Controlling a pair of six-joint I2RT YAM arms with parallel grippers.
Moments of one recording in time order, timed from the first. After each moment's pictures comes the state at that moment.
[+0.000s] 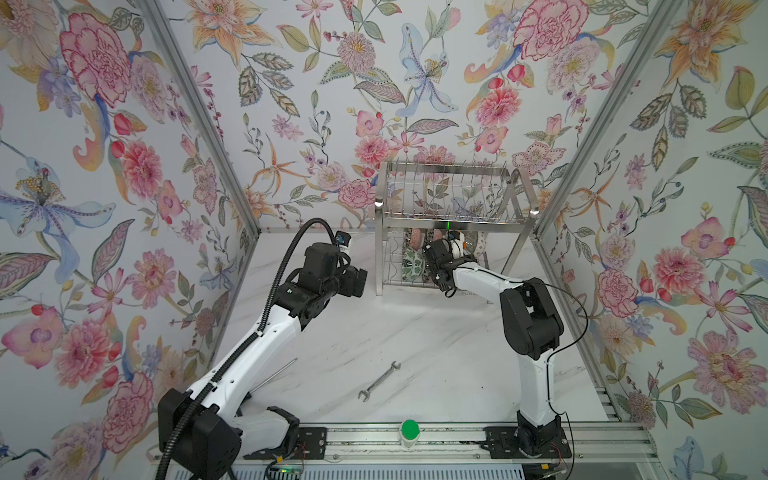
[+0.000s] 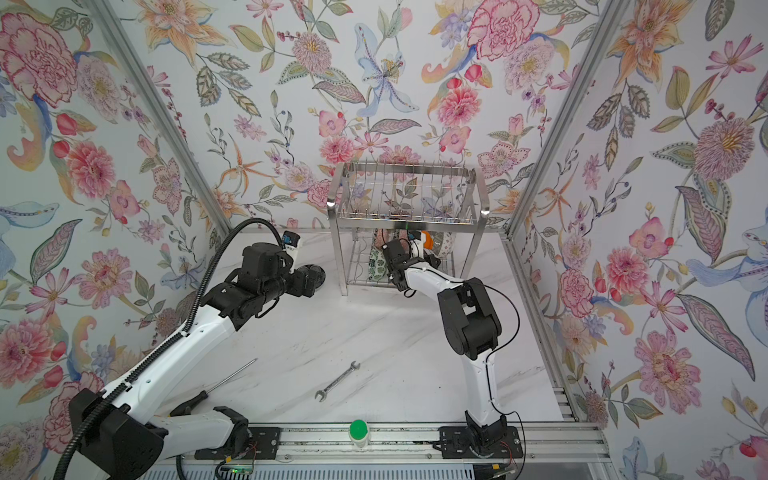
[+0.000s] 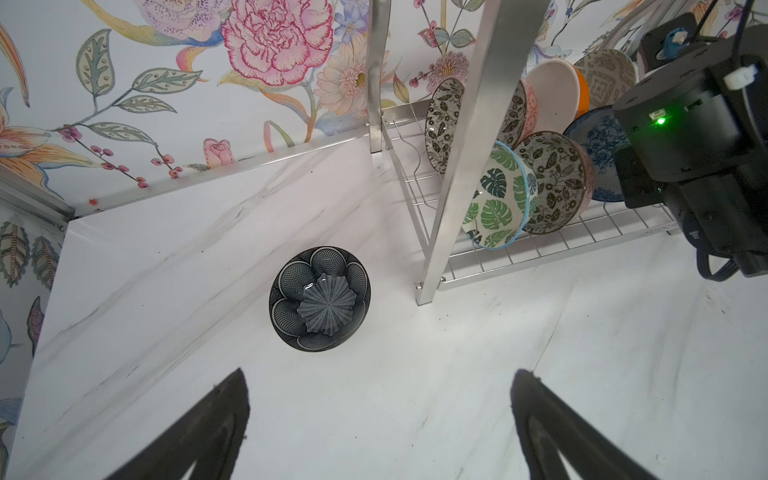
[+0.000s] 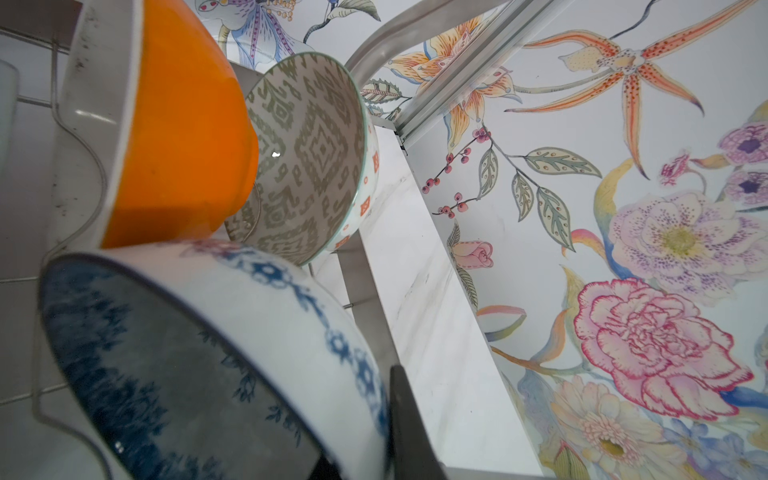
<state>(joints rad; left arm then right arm) -0.45 1.27 1.16 -0.49 -0.11 -0.04 0.50 2.11 1.55 -0.44 1.11 0.21</state>
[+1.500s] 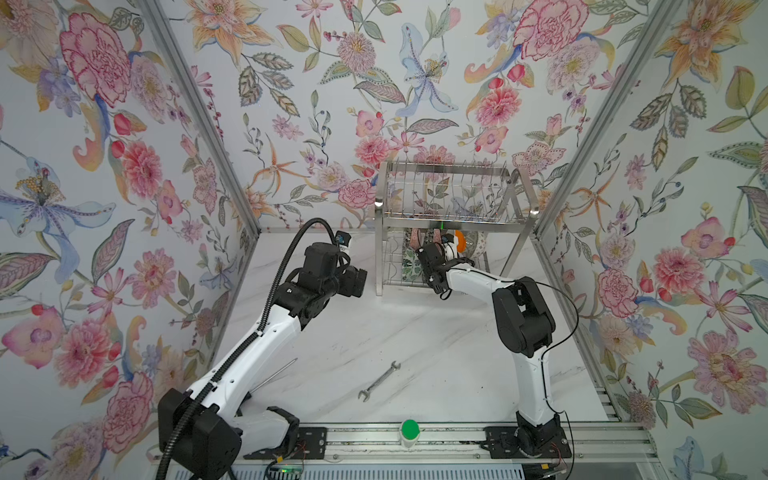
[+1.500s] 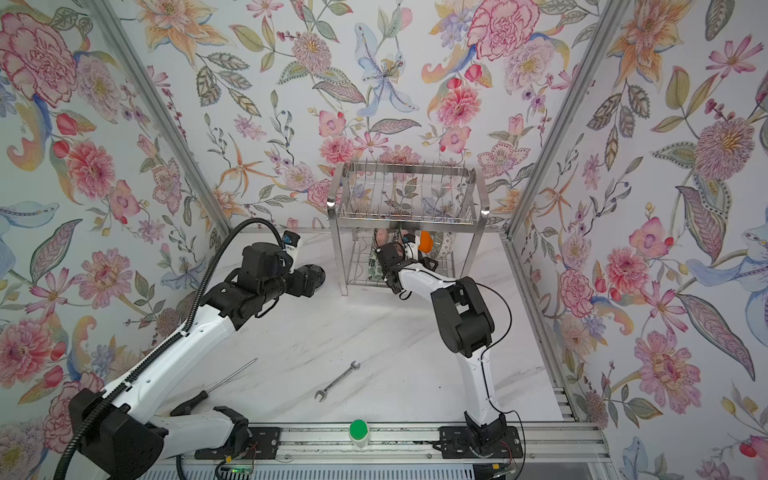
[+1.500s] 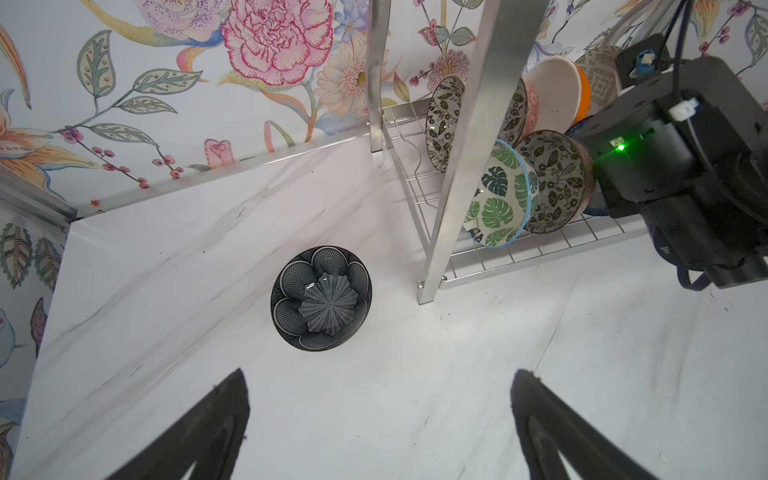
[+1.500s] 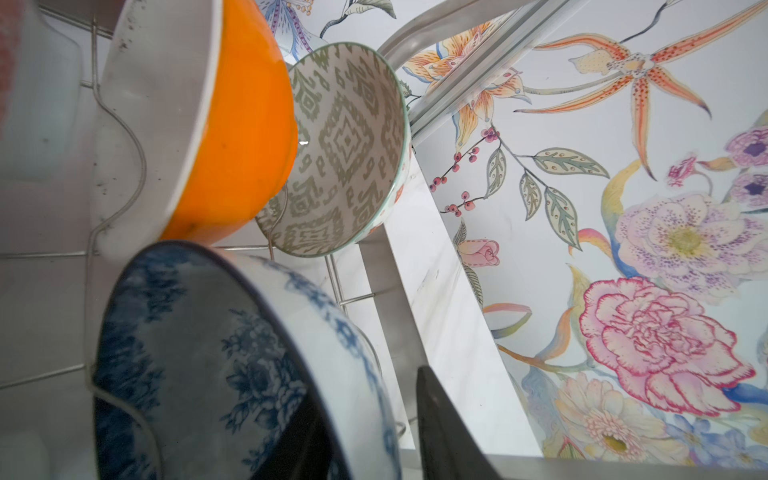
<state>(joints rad) -0.45 1.27 1.16 -0.49 -0.11 -0.03 0.53 2.14 1.57 -0.48 1.09 0.25</state>
